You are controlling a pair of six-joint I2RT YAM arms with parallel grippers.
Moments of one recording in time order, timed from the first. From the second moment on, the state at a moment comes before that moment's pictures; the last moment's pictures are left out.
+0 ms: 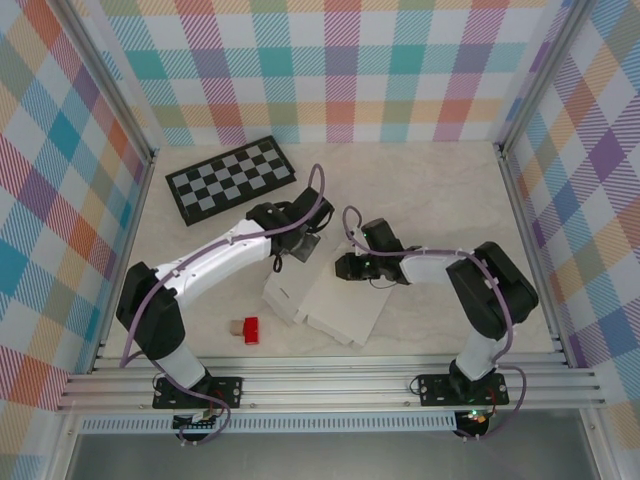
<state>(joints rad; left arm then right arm) -0.78 1.65 1.44 -0.93 -0.40 -0.10 0.59 1.75 0.81 0.07 -0.44 0.56</state>
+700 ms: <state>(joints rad) -0.91 1.52 1.21 -0.69 -0.38 -0.44 0.59 1.90 0.81 0.35 -0.50 1.01</state>
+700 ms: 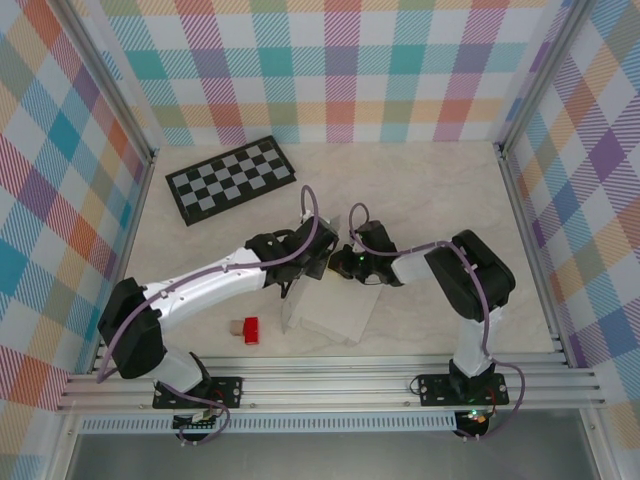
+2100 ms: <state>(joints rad) -0.87 1.54 1.13 -0.63 -0.42 -0.05 0.34 1.91 1.46 -0.38 -0.77 -0.15</state>
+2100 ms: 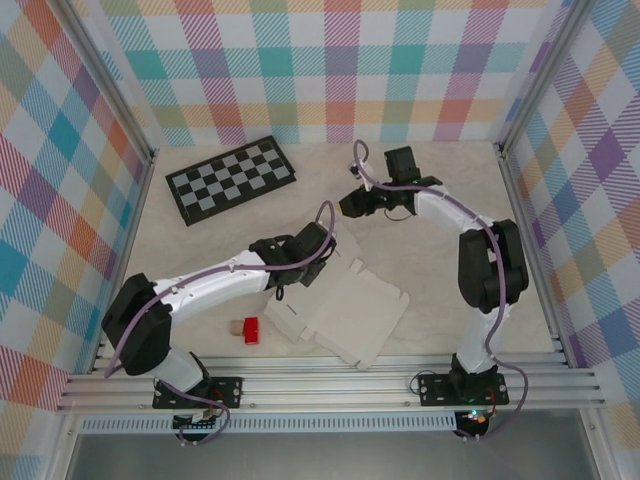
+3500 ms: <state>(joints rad) -1.12 1.66 1.21 -0.56 -0.85 0.39 0.22 1.70 1.01 -0.21 -0.66 0.20</state>
